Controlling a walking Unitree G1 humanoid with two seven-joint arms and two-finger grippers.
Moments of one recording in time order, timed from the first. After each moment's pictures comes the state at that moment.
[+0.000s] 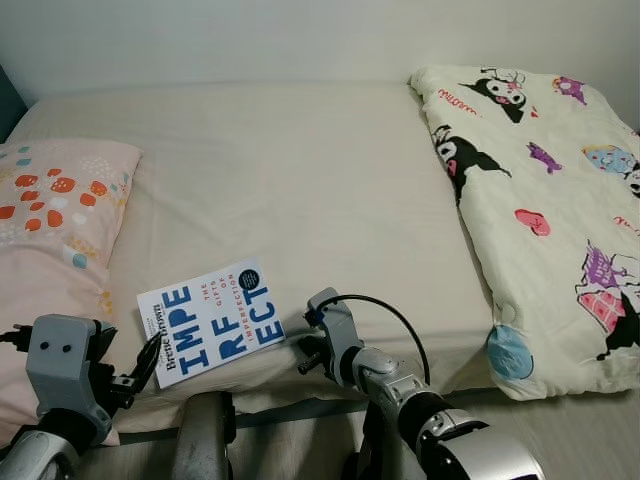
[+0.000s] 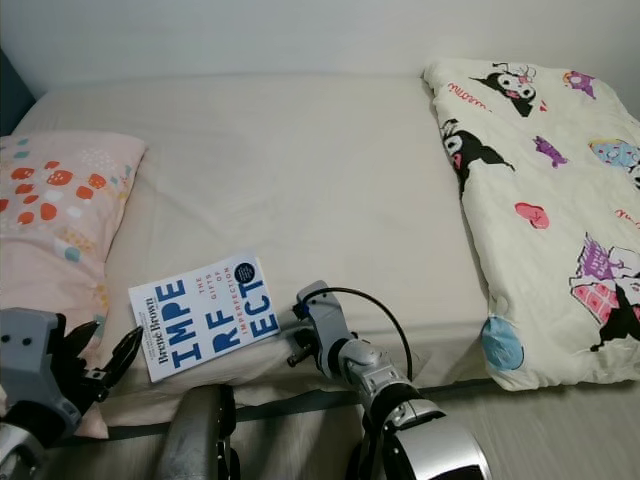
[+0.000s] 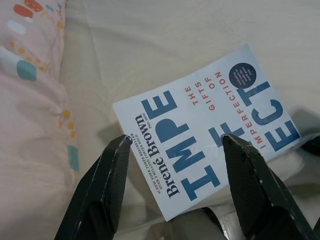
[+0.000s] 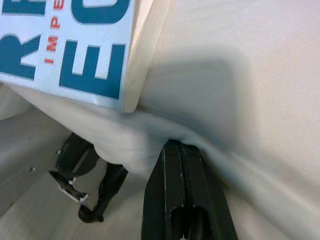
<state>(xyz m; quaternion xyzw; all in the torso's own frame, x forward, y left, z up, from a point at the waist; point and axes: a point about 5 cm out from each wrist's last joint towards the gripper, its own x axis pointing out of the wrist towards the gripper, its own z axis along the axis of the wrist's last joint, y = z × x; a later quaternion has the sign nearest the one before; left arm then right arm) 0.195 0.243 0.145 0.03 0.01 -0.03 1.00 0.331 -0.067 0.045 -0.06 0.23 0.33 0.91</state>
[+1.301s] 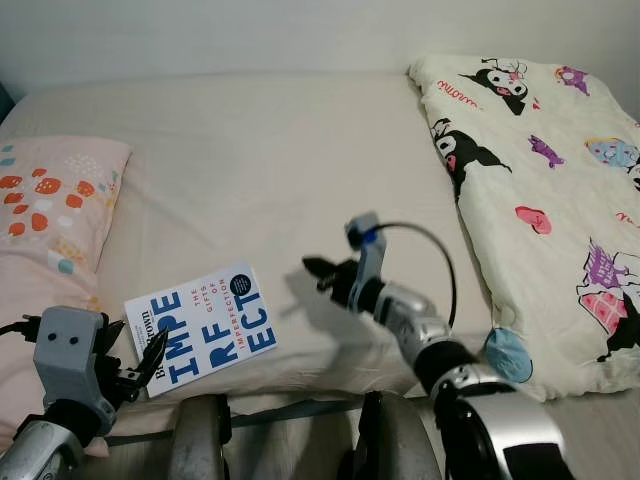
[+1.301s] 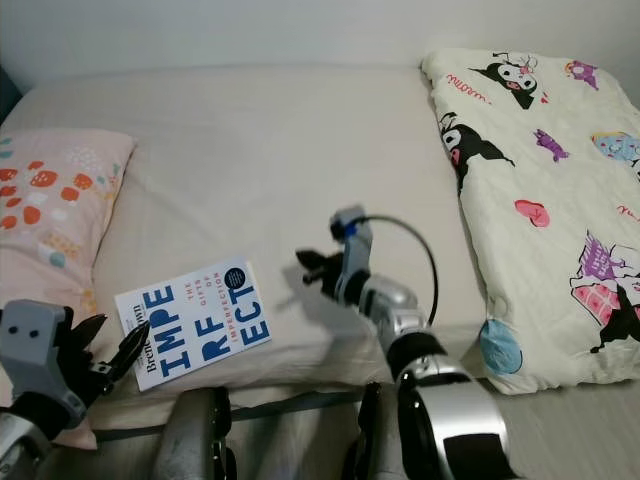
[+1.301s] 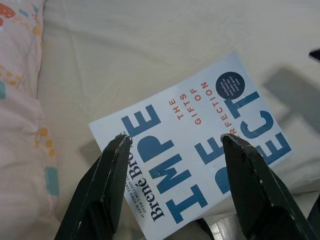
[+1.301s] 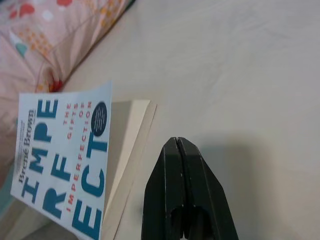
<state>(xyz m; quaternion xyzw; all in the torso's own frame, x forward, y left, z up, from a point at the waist) 0.201 0.238 0.149 0.03 0.00 -0.05 1.00 0.371 -0.083 0.119 0.07 0.10 0.37 0.92</state>
